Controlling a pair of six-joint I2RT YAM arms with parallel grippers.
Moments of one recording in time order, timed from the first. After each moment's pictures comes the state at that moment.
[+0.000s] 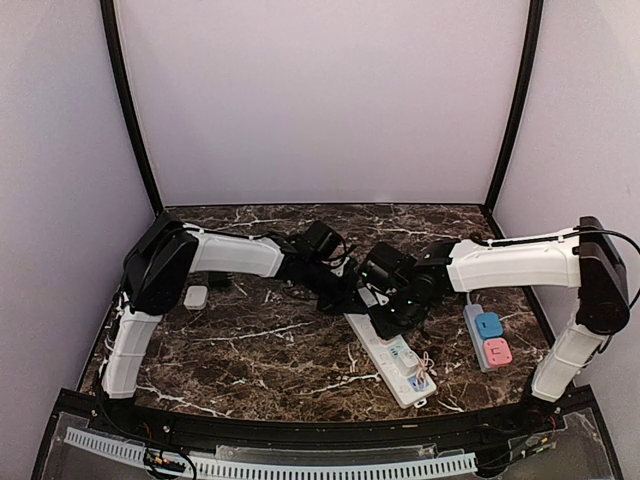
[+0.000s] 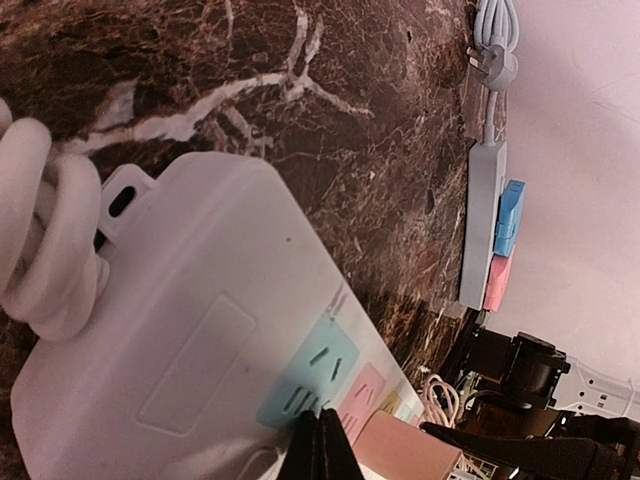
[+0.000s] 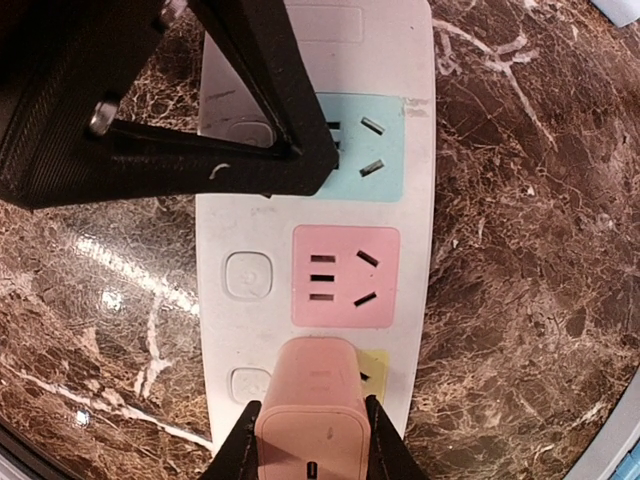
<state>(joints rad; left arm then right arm) -0.84 2.28 1.66 -0.28 0.63 -0.88 0.97 1.67 1.13 -0.75 0.14 0.48</state>
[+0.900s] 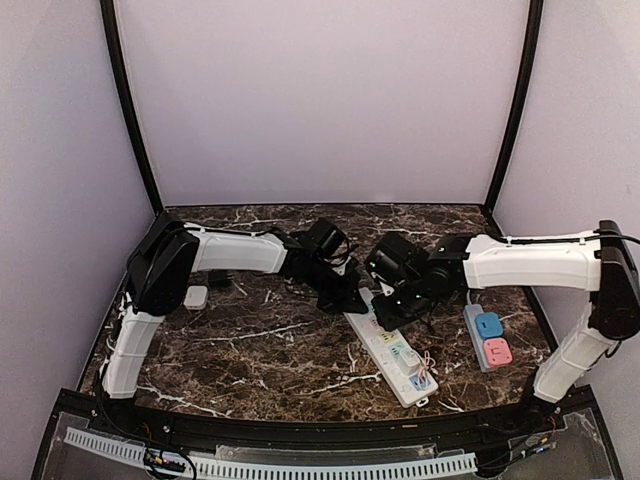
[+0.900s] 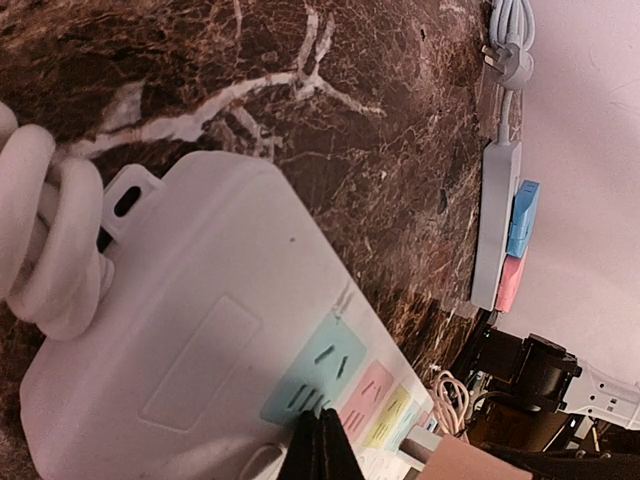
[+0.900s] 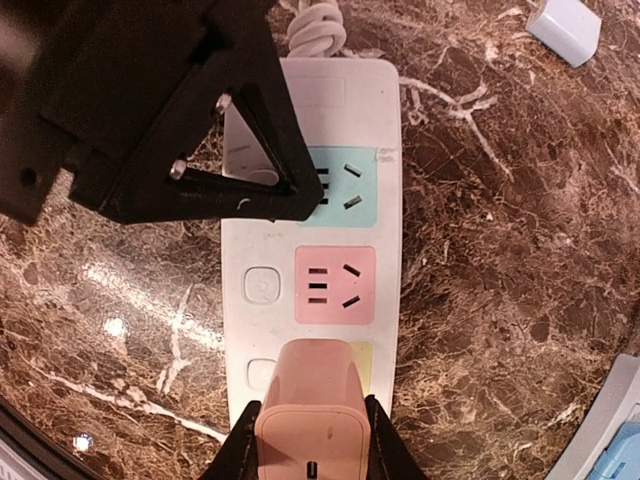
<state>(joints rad) -0.85 2.30 1.74 -0.40 0.59 -0.84 0.97 1.60 1.13 -0.76 0.18 0.48</state>
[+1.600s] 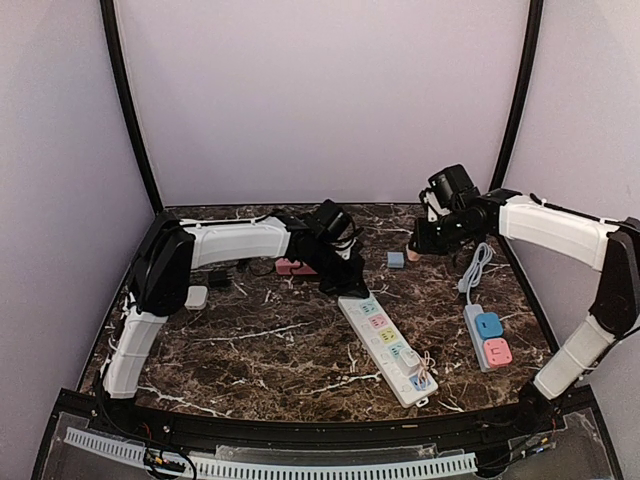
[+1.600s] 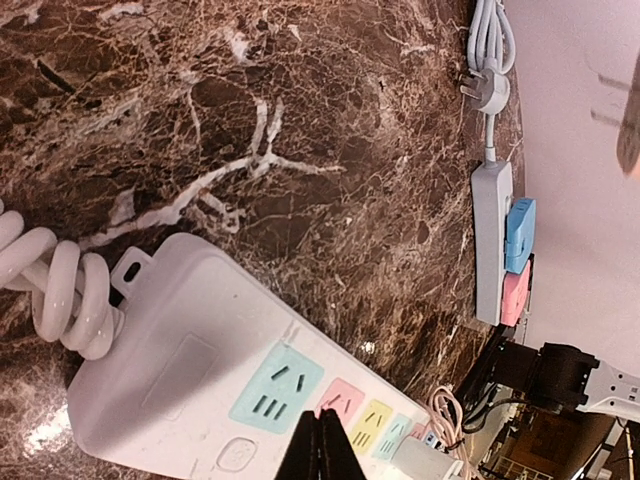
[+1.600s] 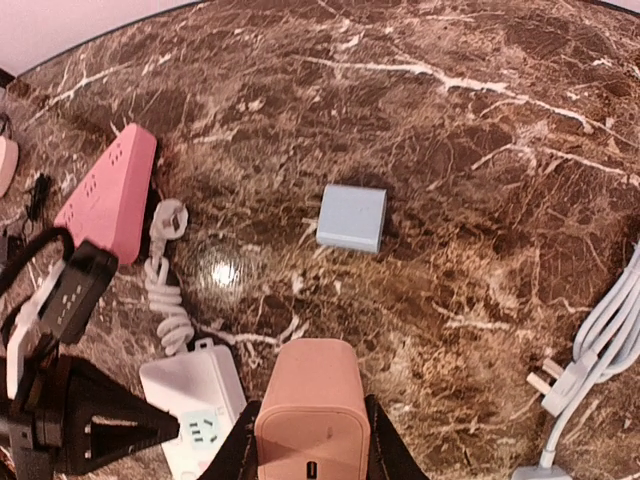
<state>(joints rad) -0.85 2.33 1.93 -0.58 0.51 -0.75 0.53 1.55 1.23 -0.60 0.04 0.41</state>
